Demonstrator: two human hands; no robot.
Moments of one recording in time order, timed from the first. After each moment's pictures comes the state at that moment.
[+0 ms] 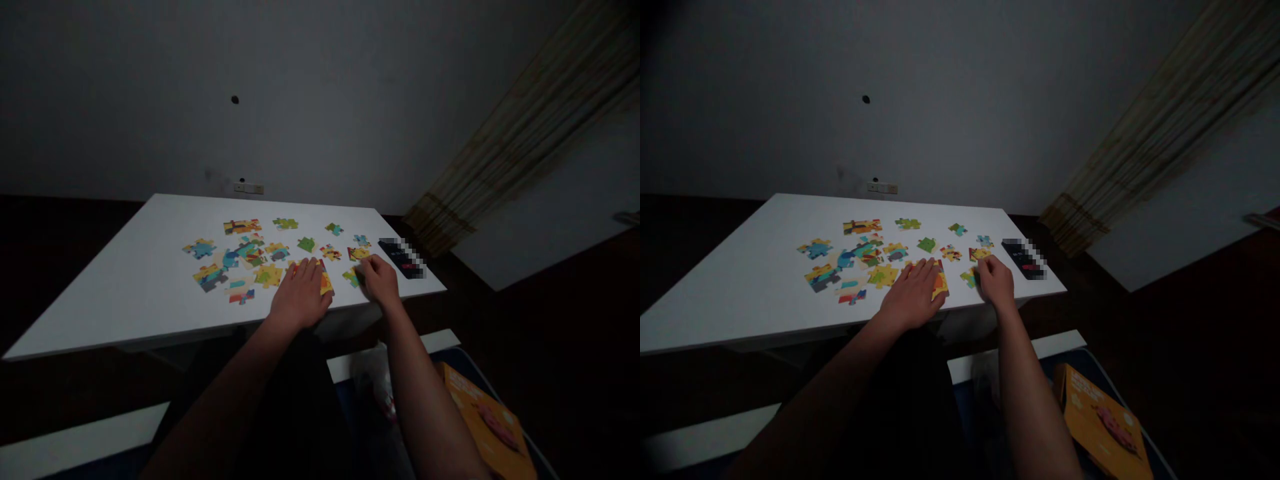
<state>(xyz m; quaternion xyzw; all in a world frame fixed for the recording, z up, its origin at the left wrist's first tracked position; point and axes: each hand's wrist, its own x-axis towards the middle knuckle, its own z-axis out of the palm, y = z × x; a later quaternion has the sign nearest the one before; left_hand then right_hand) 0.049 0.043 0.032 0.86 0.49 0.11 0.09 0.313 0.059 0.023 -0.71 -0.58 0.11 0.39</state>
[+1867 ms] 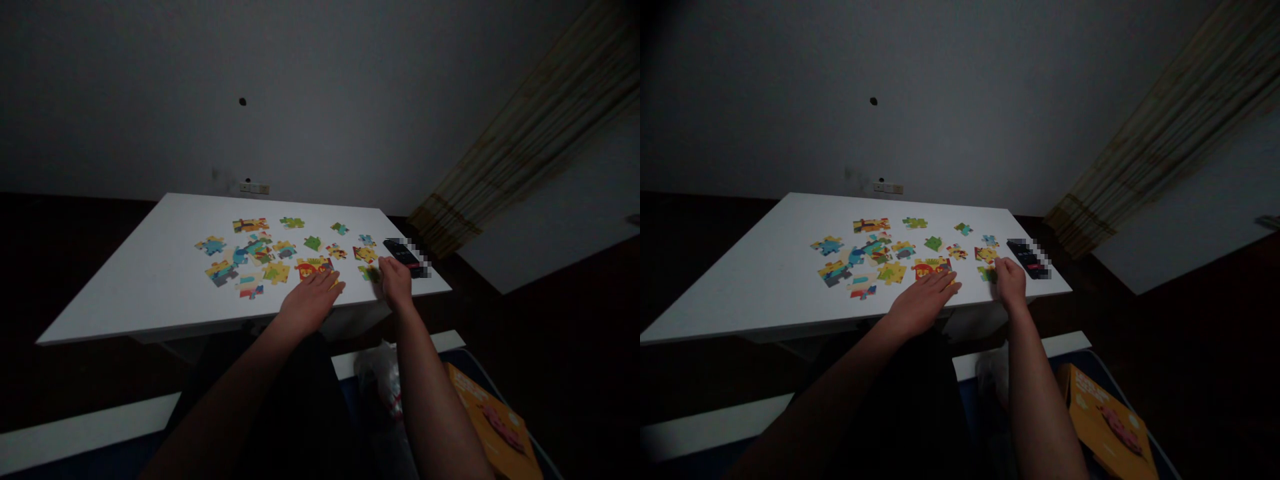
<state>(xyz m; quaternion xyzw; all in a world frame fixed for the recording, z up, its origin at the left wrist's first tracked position) 0.039 0.031 0.036 0.93 0.36 0.05 0.05 0.320 0.053 0.020 -0.68 -0.55 0.14 0.47</state>
